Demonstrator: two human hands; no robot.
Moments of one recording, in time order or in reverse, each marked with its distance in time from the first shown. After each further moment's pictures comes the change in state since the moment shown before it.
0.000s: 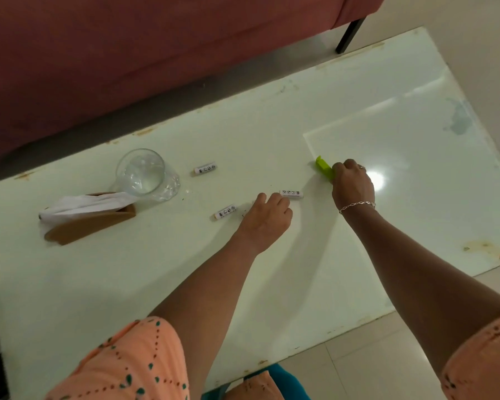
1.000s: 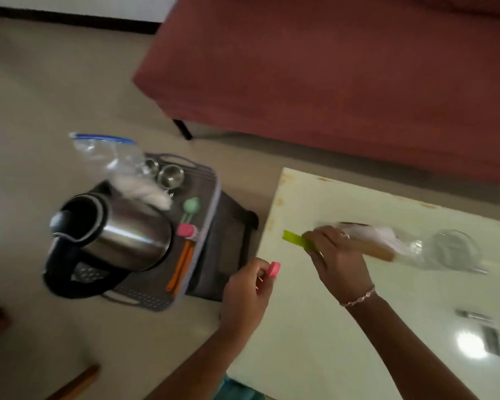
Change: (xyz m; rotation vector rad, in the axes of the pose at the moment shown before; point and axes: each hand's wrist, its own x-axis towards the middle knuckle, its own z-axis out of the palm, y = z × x) left_hand -0.484 -0.136 -0.060 -1.061 0.530 -1.536; right_hand -0.237 -0.497 -0.047 0.331 0.055 -1.107
